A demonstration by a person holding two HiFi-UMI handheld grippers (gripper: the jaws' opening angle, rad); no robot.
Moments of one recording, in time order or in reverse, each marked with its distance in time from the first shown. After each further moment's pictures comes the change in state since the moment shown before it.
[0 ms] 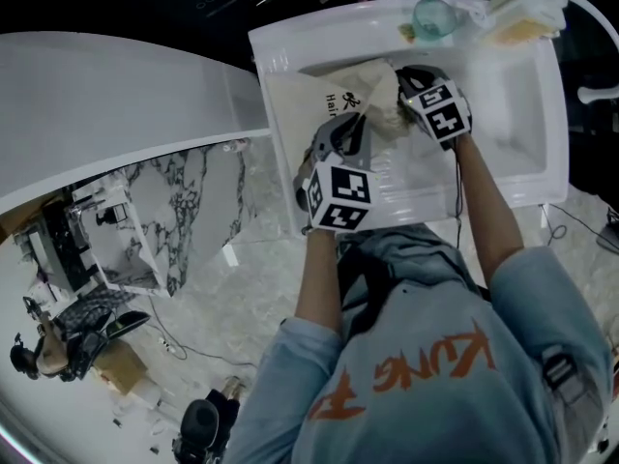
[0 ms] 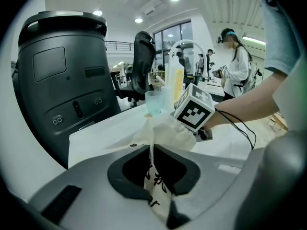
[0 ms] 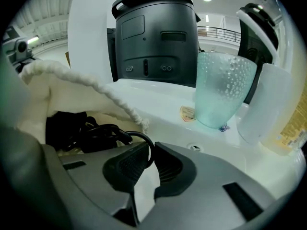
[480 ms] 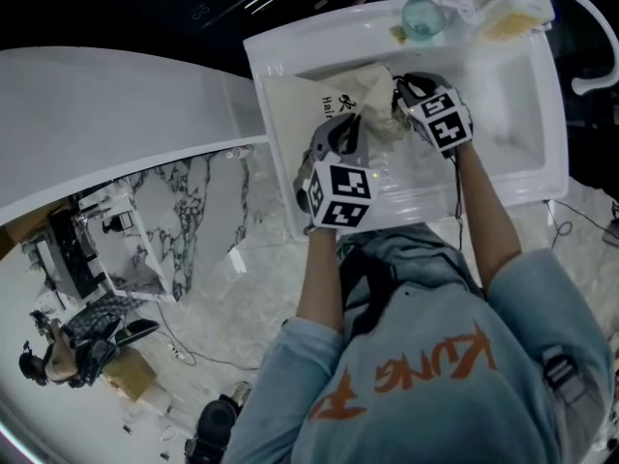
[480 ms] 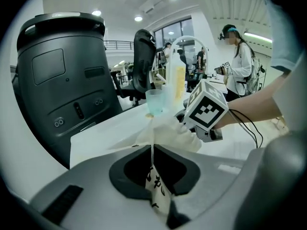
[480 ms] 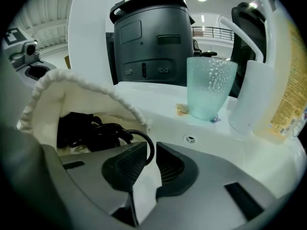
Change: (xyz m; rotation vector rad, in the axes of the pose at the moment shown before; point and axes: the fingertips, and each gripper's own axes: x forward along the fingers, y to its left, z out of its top) left arm 0.005 0.000 0.003 0.003 0.023 0.033; right arm -0.018 0.001 -0.011 0.043 -0.018 0.003
